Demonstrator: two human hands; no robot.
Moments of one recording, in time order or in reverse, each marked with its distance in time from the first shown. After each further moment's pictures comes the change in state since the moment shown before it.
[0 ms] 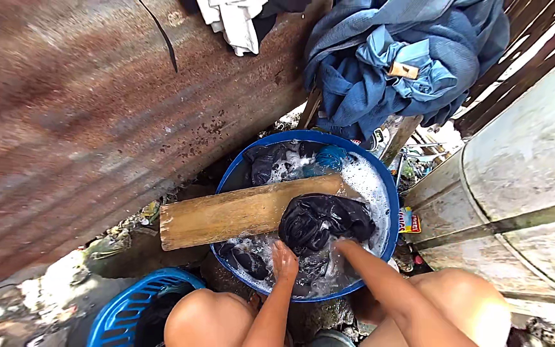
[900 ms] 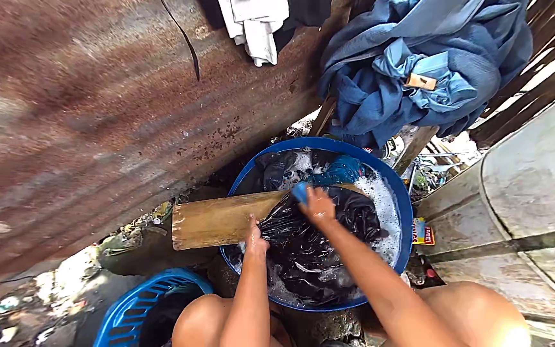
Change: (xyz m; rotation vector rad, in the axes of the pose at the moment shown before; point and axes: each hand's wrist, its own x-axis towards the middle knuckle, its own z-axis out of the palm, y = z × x) left_hand 0.085 -0.012 -0.094 -1.489 0.190 -0.435; right_hand 0.033 -0.086 -0.081 0.262 0.803 -0.220
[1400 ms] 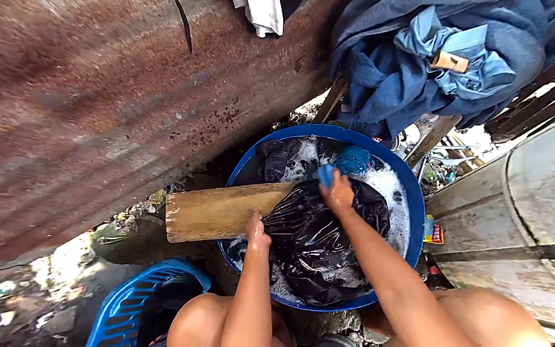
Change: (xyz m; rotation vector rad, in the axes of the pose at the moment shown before) left_hand 0.012 -0.010 0.002 0.022 0.047 0.008; right_hand 0.033 0.029 -0.004 0.066 0.095 0.152
